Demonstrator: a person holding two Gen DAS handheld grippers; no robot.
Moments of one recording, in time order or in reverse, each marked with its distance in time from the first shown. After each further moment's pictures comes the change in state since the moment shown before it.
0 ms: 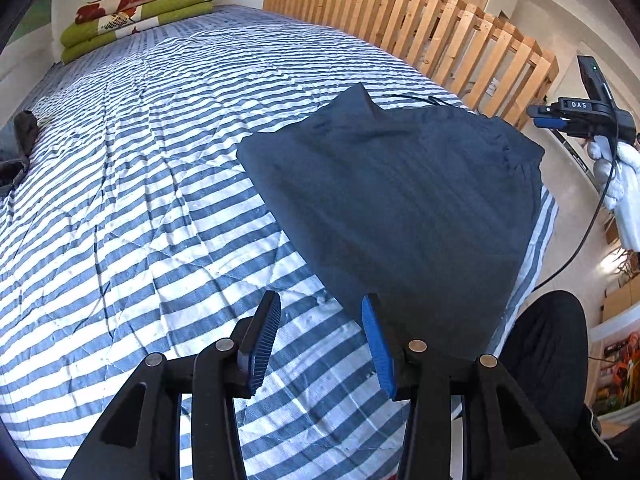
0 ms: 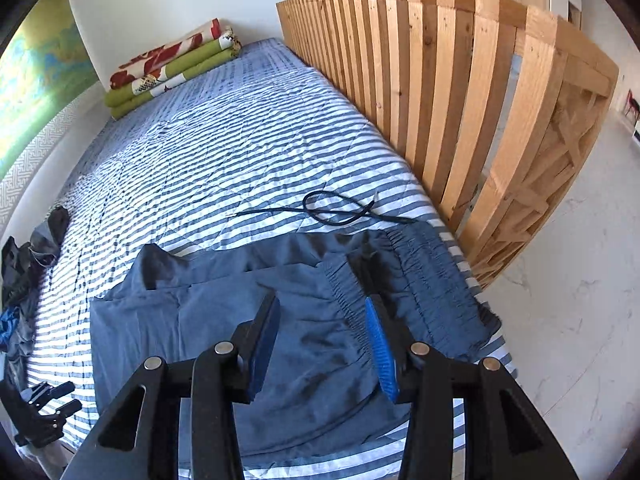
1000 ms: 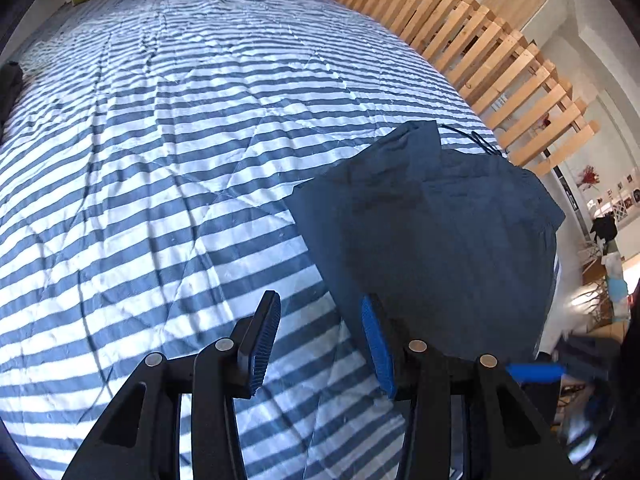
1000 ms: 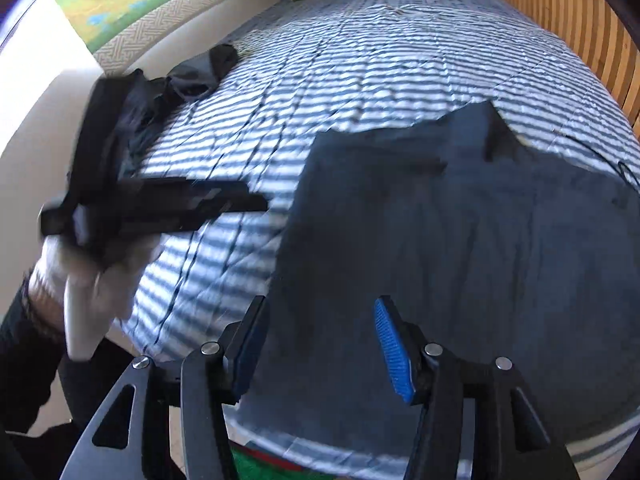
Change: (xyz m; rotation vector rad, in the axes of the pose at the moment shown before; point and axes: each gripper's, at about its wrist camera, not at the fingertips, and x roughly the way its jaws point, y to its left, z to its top) left arm 0.058 0.070 0.075 -0.180 0.101 -0.105; right arm 0.036 0.264 -0.143 -0.432 0.253 0.376
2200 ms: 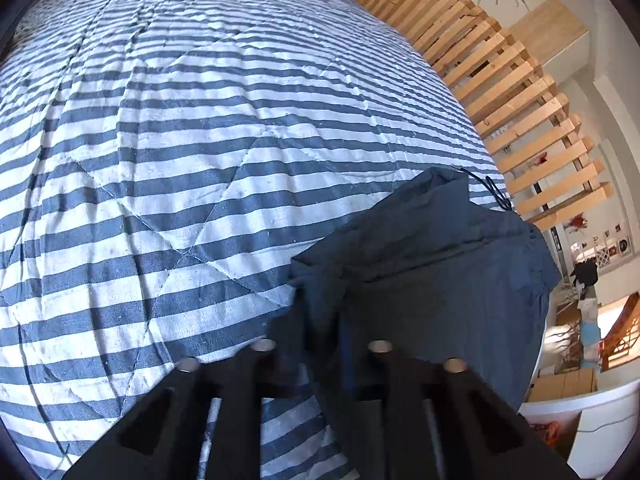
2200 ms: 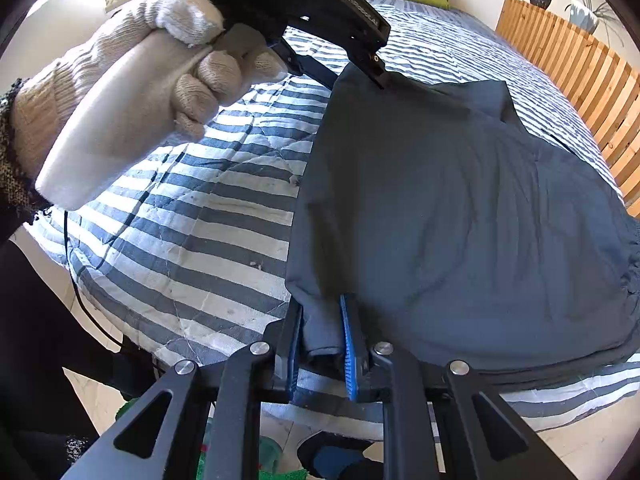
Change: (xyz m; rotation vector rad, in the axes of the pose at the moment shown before) left arm 0.046 0.016 0.042 -0.153 -0.019 -0.093; right arm 0.046 0.054 -0.057 -0.121 -0.014 -0.288
